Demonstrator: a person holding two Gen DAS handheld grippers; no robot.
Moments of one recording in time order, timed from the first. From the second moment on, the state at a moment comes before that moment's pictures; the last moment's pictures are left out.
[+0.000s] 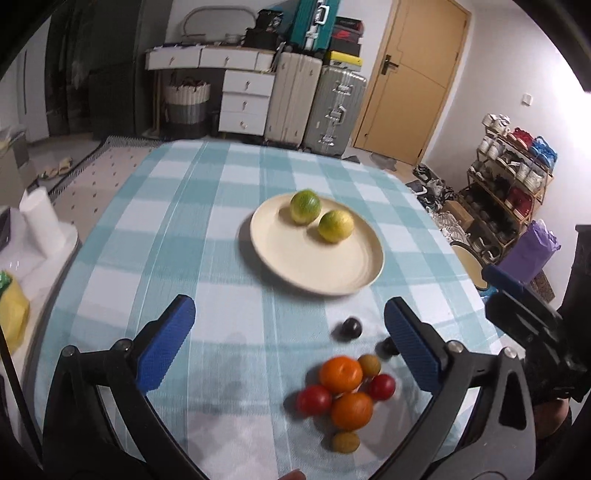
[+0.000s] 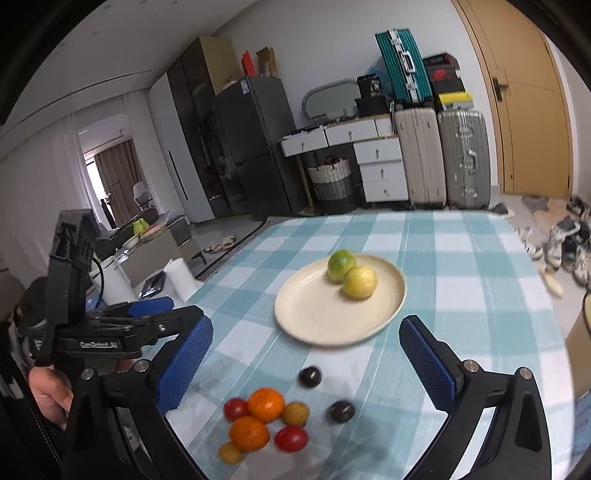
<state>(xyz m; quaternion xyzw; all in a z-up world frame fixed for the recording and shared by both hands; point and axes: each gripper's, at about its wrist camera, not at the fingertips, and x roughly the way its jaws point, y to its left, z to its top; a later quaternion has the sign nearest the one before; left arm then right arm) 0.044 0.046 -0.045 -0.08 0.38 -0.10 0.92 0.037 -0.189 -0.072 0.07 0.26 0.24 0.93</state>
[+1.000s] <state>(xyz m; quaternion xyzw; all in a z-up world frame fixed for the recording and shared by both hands) 0.036 0.080 -0.100 -0.13 0.41 -0.06 0.90 -0.018 -0.114 -0.186 0.08 0.41 0.29 0.86</state>
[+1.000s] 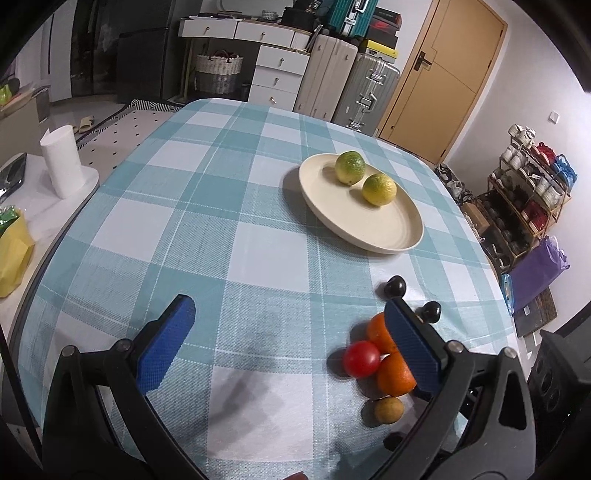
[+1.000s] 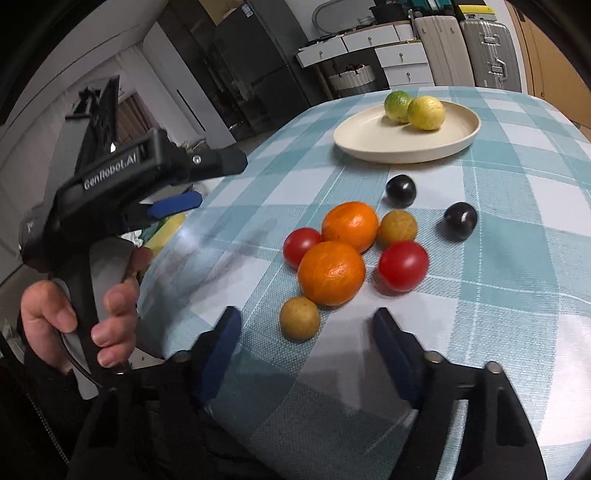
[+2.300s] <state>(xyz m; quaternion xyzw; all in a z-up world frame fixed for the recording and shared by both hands) 0.047 0.059 -0.147 -0.14 0.49 -0.14 0.85 -0.037 -0.149 -0.166 0.10 0.36 0.29 0.88</state>
